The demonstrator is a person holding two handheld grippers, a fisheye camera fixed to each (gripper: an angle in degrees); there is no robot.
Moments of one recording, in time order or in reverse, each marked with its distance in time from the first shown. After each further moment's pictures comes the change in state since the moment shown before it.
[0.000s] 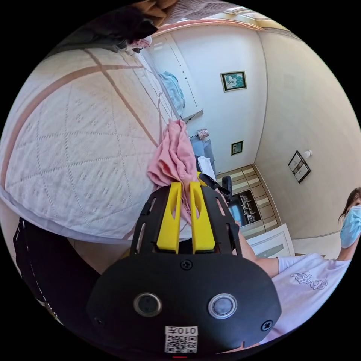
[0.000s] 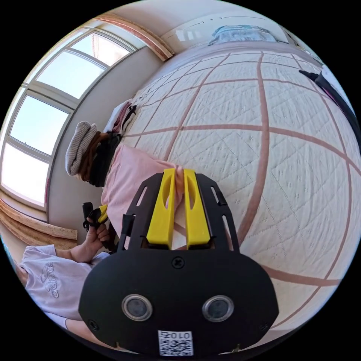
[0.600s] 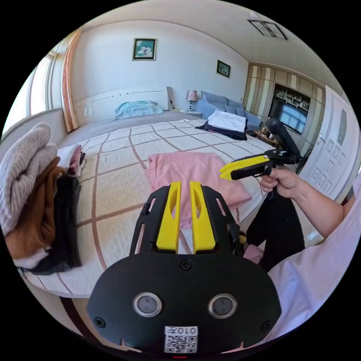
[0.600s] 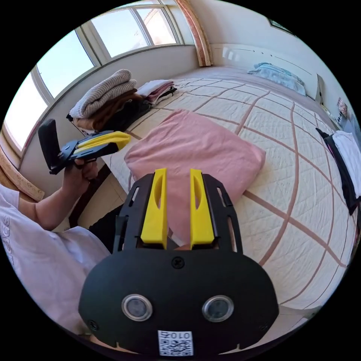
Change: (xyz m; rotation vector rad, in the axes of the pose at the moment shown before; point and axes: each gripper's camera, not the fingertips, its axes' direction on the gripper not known) left arm 0.192 0.075 0.073 -0.172 -0.625 0.917; right arm -0.176 0.115 0.062 0.022 0.305 -0.319
